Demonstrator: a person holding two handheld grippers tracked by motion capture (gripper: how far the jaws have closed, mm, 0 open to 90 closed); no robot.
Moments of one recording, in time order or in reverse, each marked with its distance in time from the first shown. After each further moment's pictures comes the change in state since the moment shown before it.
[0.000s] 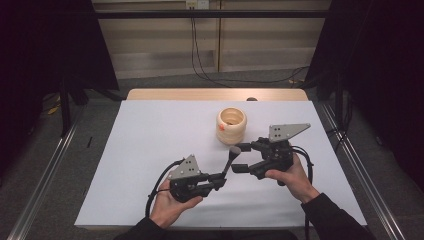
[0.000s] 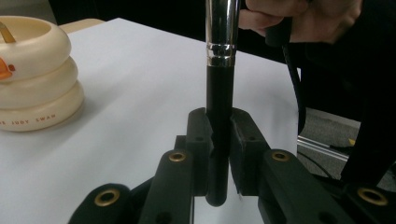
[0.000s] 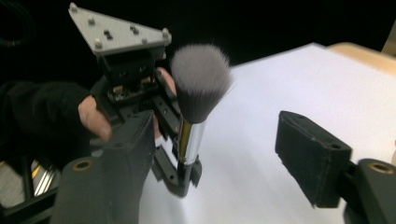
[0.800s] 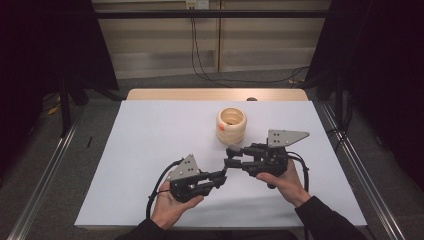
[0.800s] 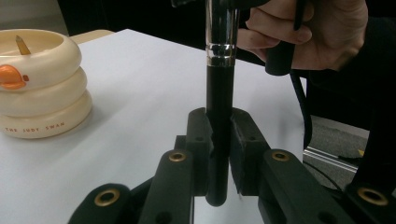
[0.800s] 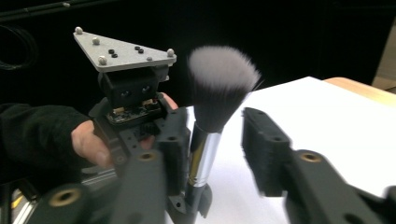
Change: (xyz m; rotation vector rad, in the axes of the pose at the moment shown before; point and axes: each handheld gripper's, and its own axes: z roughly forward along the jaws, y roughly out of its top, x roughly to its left) left arm -0.001 0.000 0.000 -0.024 0.029 0.001; right arm 0.007 -0.009 0.014 -0.107 -0.008 -0.020
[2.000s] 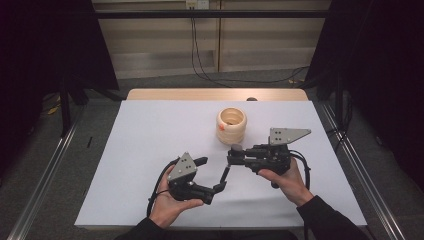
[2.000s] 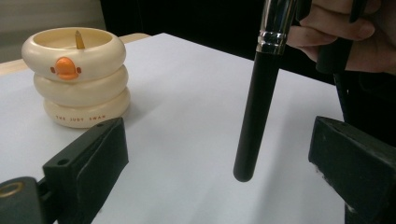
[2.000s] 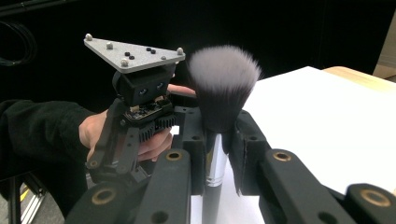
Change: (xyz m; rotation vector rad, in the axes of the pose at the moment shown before) left arm 0.010 -0.009 0.001 -0.053 0.103 -0.054; right arm -0.003 0.004 -0.007 0.035 -0.009 0.020
